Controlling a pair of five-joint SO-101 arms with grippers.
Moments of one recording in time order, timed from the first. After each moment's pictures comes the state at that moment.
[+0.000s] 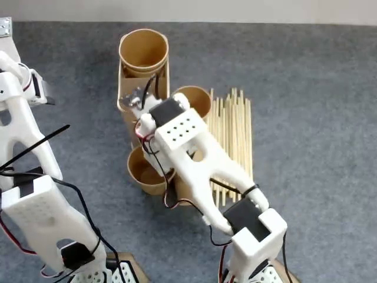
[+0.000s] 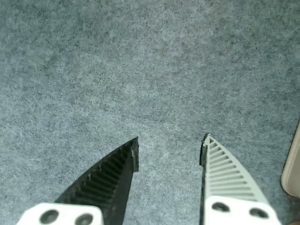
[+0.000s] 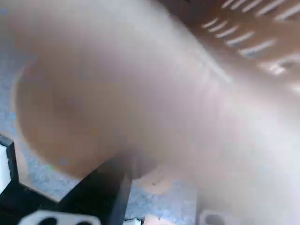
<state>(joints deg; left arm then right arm) -32.2 24.4 -41.5 95.1 -4.0 -42.8 10.6 -9.1 92.2 3.9</state>
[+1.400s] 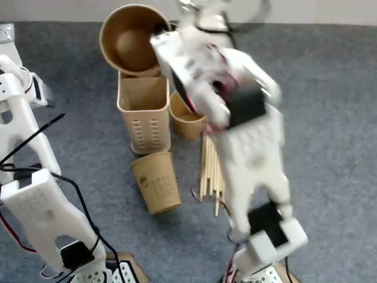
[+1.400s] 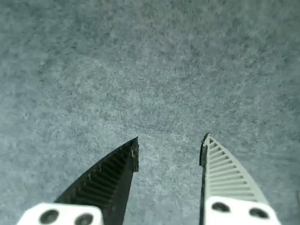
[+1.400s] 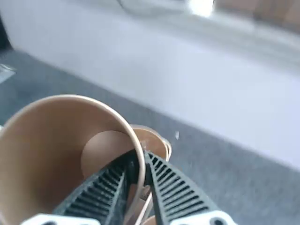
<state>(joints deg) -33.1 31.4 -41.5 90.1 -6.5 -31.1 7.6 -49.4 68.0 3.9</state>
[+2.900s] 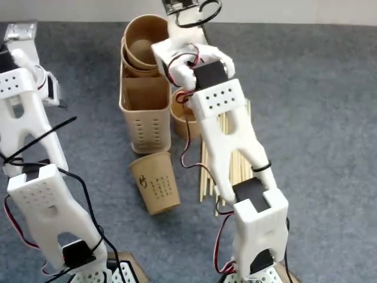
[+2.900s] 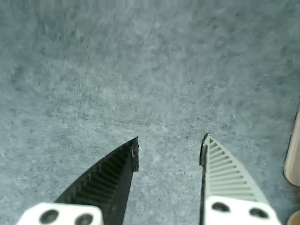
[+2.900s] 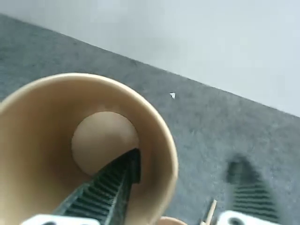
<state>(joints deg) -28.9 32.9 -49.7 98.0 -7.7 -28.9 20.4 -41.5 58.2 6.4</state>
